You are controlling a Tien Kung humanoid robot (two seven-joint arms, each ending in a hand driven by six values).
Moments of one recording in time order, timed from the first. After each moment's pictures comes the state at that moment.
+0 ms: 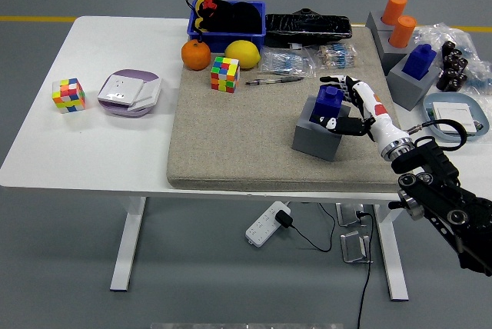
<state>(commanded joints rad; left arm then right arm) -0.10 0.22 -0.46 -0.26 0.45 0.01 0.14 0.61 -0.20 0.69 0.89 -1.02 -0.32 0.31</state>
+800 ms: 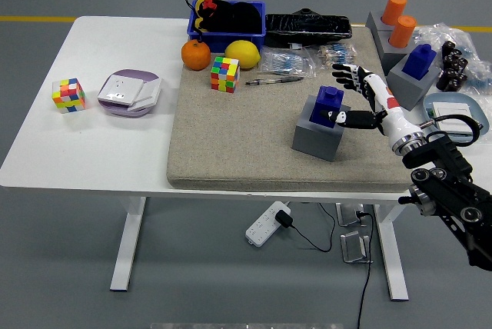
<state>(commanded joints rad) -0.10 0.22 -0.46 -0.26 0.45 0.01 0.14 0.58 -0.24 0.76 0.95 -1.04 -0.28 0.32</state>
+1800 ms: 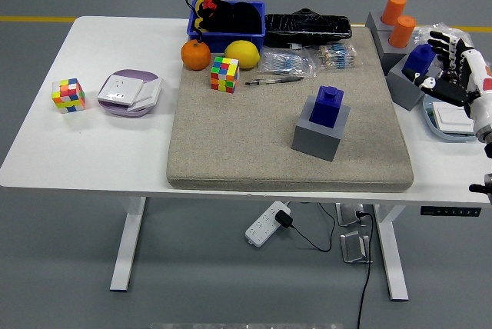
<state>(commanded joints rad) -0.09 0.23 -0.49 -0.26 0.46 0.01 0.14 0.42 -0.39 1.16 1.07 -1.17 -0.26 0.27</state>
